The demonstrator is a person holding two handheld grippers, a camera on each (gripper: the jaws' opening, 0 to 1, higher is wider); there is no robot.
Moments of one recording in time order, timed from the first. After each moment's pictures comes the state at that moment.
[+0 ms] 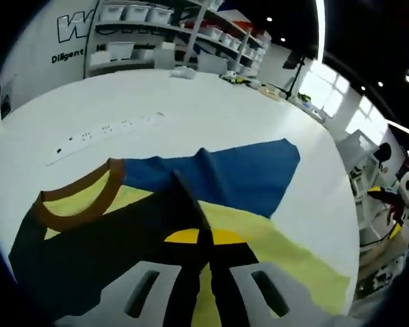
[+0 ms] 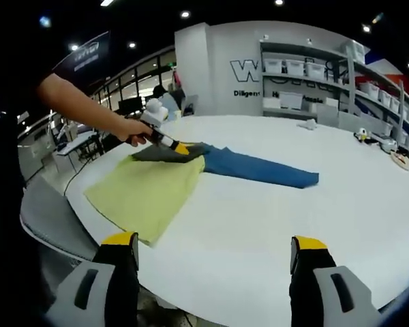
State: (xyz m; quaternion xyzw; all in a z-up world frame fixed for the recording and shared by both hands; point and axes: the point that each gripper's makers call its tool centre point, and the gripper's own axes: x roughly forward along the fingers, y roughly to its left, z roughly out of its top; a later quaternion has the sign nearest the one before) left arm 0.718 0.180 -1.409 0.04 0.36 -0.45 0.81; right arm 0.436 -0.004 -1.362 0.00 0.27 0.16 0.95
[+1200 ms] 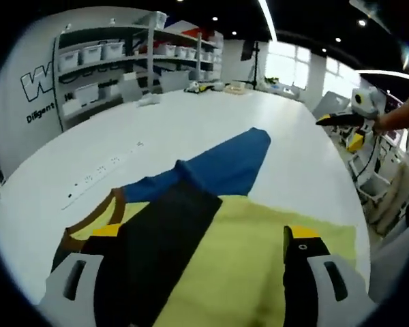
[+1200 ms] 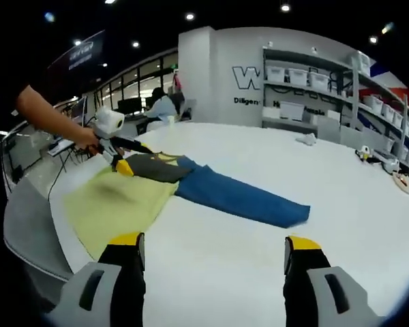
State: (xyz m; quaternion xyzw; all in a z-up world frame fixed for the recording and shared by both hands) left arm 0.688 0.211 -1.381 0.14 0.27 -0.51 0.80; right arm 0.532 -0.047 -1.347 -0.05 0.25 0.17 0.95
